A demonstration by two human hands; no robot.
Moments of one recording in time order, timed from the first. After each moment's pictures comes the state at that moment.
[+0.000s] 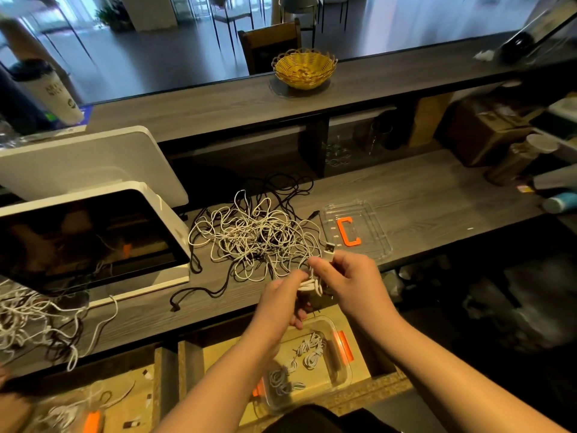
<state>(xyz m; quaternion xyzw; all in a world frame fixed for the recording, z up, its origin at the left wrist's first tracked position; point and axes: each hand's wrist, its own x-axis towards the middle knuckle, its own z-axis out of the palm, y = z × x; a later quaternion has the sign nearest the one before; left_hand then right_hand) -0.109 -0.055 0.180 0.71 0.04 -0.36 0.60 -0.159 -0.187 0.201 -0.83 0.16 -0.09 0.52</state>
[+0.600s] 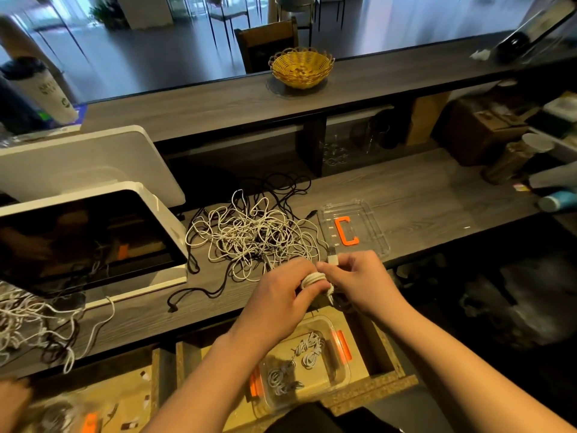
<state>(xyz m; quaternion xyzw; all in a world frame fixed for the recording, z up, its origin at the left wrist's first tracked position) -0.099 -0.049 0.189 0.82 -0.39 -0.06 0.41 -0.156 -0.209 0.201 -0.80 0.19 0.01 0.57</state>
